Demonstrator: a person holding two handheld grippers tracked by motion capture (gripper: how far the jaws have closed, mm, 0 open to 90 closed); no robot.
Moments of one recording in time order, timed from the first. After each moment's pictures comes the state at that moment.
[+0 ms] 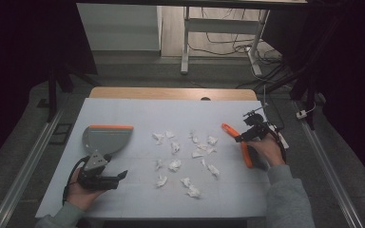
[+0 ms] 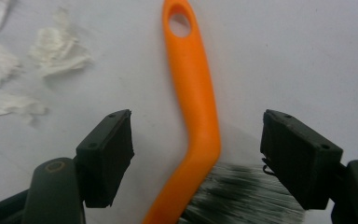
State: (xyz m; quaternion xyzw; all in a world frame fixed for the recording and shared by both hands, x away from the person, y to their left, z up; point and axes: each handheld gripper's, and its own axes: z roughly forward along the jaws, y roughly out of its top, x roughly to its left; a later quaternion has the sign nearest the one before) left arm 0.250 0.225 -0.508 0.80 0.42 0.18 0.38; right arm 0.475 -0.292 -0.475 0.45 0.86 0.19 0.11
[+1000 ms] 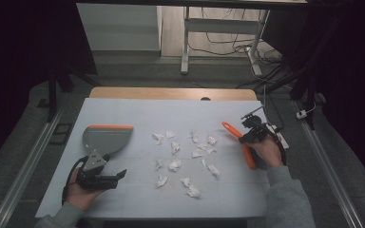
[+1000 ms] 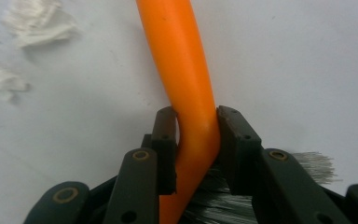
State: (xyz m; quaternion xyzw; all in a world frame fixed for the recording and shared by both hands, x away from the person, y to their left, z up) left arm 0.249 0.227 -0.507 0.80 0.42 0.20 0.38; right arm 0.466 -0.288 -0.472 0.45 0.87 0.16 0.12
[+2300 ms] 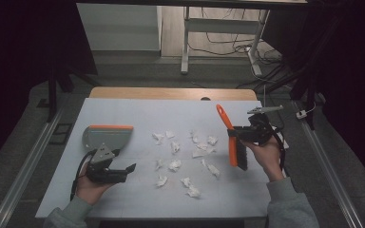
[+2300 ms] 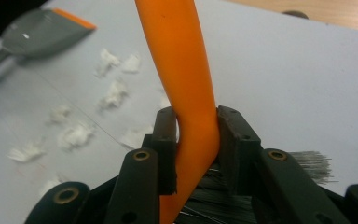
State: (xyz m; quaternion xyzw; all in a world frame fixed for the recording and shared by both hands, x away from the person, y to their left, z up) left arm 0.264 0.199 -0.491 0.79 0.41 0.18 0.41; right arm 0.404 -0.266 -0.407 0.41 0.81 0.41 0.08
